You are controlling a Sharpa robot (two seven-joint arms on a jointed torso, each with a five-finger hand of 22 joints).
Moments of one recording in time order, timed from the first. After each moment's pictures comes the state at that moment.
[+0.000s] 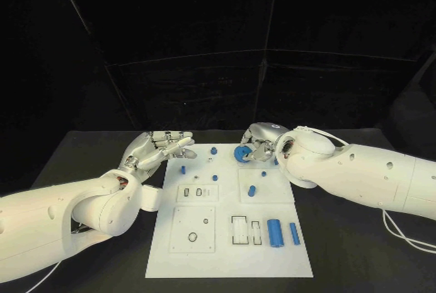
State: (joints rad) left arm 1.33 -0.96 -0.23 1.71 0.05 -0.37 0.64; left_hand 1.40 0.04 -0.08 0.06 0.07 0.96 0.22 0.10 0.07 1.06 0.16 0.11 0.07 1.15 0.10 0.22 0.18 0.17 0.94 0.22 0.39 0.16; right arm 1.36 -0.64 -0.08 1.41 -1.48 -0.25 -0.33; right_hand 1.45 -0.02 0.19 0.08 0.20 0.93 0.15 0.20 0.07 1.46 0.05 1.44 1.31 1.44 -0.02 0.66 0.35 0.01 1.47 0.09 1.56 1.31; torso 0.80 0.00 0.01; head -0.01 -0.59
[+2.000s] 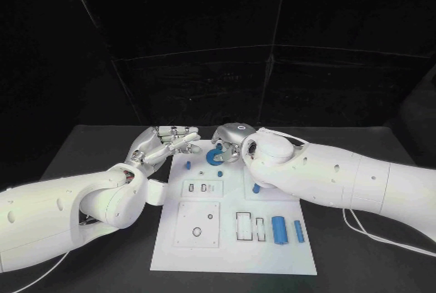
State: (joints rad) left arm 1.34 -0.96 -0.23 1.71 0.05 -0.37 0.64; left_hand 1.40 0.05 -0.08 0.06 0.07 0.96 0.22 0.10 0.07 1.06 0.16 0.11 0.07 1.15 0.10 0.22 0.19 0.17 0.94 0.22 0.39 0.16; right arm 1.33 -0.39 -0.09 1.25 -1.59 -0.25 -0.34; right_hand 1.32 -0.10 0.25 0.06 0.09 0.79 0.18 0.06 0.06 1.43 0.09 1.40 1.31 1.47 0.01 1.52 1.31 0.02 1.47 0.12 1.56 1.31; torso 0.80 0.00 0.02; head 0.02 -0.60
